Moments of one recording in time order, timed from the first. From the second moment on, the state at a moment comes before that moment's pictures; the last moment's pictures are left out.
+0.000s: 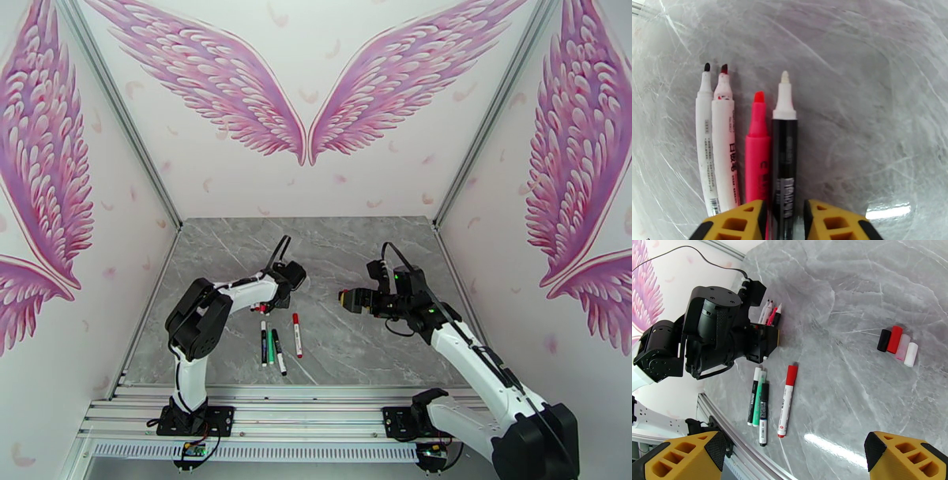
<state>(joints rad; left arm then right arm) -0.65 1.99 1.31 -0.69 -0.47 -0.54 0.27 1.07 0.77 -0.45 -0.58 0.45</state>
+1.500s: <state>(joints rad) -0.70 1.47 0.78 -0.68 0.01 -0.71 0.30 1.07 0.76 -0.40 -0.61 0.45</state>
